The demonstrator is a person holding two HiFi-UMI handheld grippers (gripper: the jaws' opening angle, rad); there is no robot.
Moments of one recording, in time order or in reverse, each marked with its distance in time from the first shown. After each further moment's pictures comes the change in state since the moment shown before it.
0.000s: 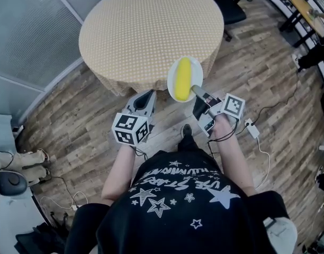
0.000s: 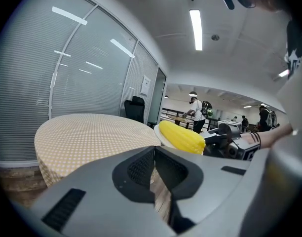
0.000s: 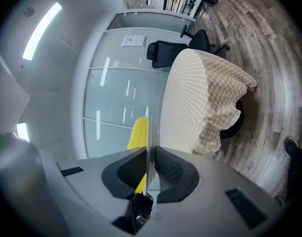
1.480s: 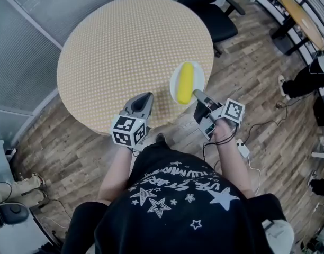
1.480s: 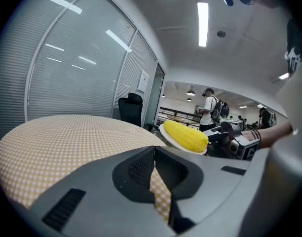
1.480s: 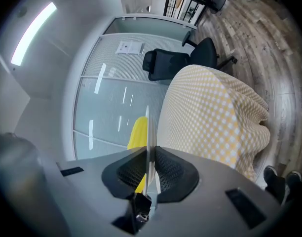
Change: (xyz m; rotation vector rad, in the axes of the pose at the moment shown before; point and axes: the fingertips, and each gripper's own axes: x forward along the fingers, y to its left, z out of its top) left arm 0.235 0.075 0.078 0.009 0.018 -0.066; right arm 0.093 -0.038 0.231 -0.010 -0.077 -0.047
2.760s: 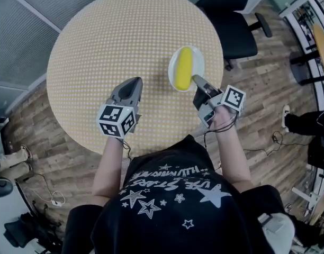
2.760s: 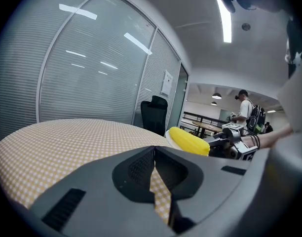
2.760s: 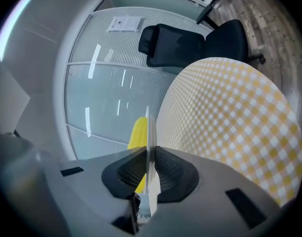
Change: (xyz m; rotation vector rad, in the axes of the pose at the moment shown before) left arm 0.158 0.130 0.079 -0.094 -0.047 0.256; right arm 0.184 -0.042 0.188 -0.053 0.233 -0.013
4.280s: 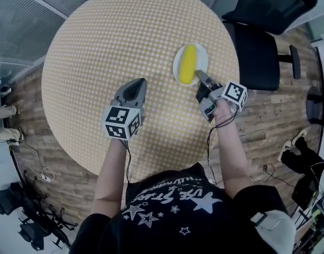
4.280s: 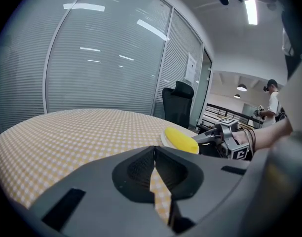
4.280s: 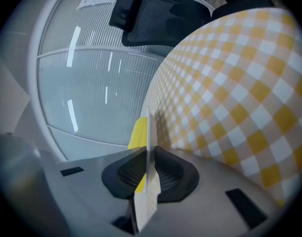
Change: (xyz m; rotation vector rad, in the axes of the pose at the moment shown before) left arm 0.166 0.100 -0.008 -0.071 0.110 0.225; right arm 0.188 -0.113 0.142 0.041 0.205 -0.100
